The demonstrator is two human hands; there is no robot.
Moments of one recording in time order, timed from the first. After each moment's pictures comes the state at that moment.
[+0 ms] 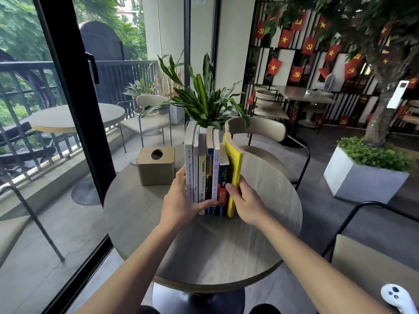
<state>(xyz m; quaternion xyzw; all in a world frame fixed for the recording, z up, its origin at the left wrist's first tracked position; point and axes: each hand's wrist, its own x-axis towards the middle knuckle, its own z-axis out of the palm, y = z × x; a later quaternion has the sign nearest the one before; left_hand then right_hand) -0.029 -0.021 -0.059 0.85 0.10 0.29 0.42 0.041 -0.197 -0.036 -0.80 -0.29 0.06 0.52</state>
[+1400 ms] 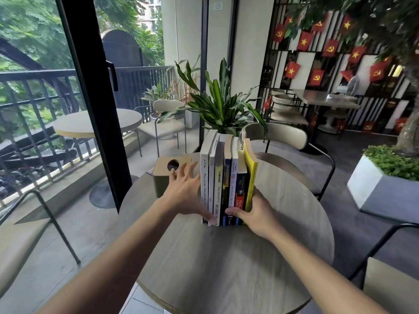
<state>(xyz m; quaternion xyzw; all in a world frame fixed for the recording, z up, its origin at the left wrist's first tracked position) 0.020 0.052 -0.019 0.99 0.06 0.07 0.06 0.084 -0.165 -0.057 -0.84 -0.29 0.02 0.46</state>
